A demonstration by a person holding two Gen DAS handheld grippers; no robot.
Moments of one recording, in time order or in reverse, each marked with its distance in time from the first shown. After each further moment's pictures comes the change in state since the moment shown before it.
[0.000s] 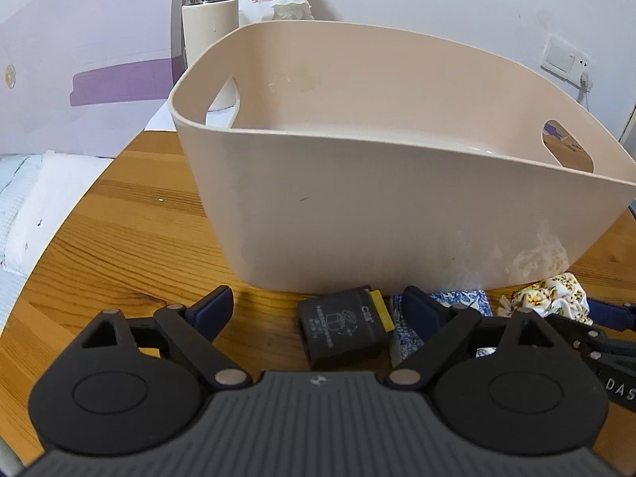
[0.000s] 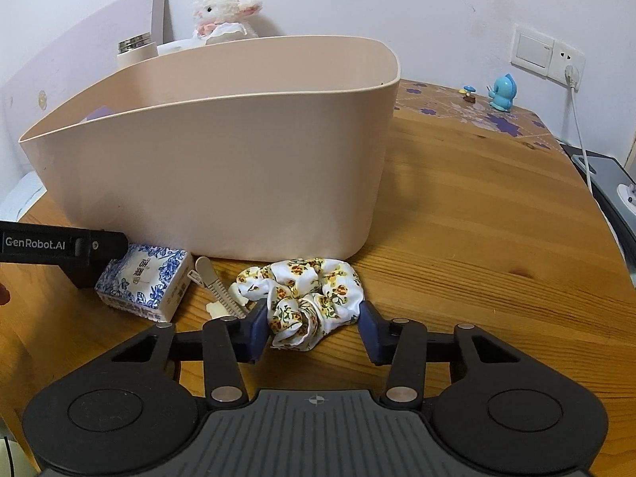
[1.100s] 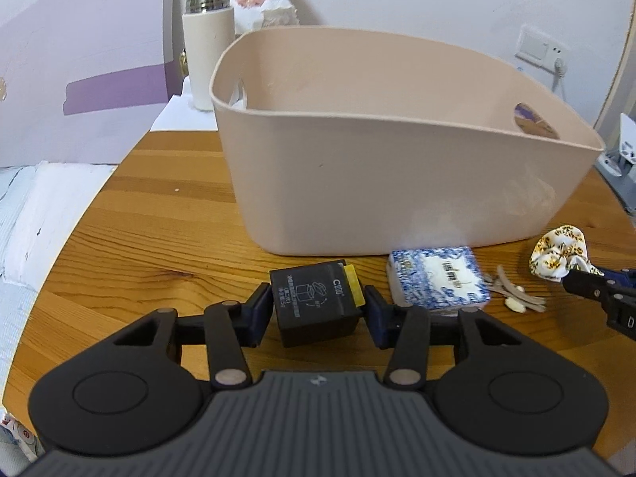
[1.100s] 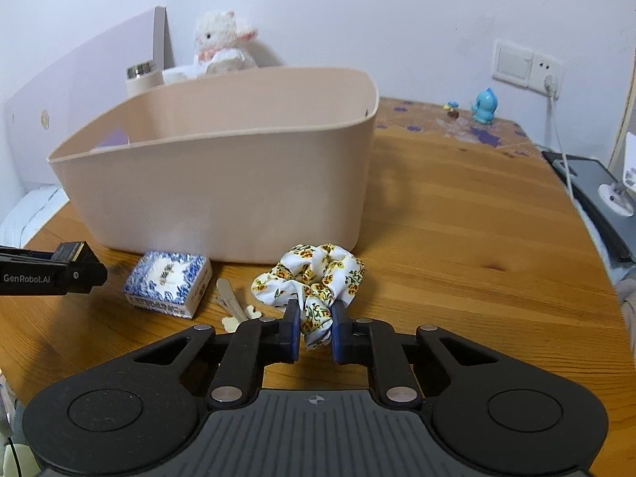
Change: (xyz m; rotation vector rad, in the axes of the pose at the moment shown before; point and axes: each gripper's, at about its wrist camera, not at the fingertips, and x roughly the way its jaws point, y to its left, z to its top) left arm -0.039 0.013 -0.020 0.063 -0.011 -0.042; right arm -0.046 0.009 -0.011 0.033 -0.068 -0.012
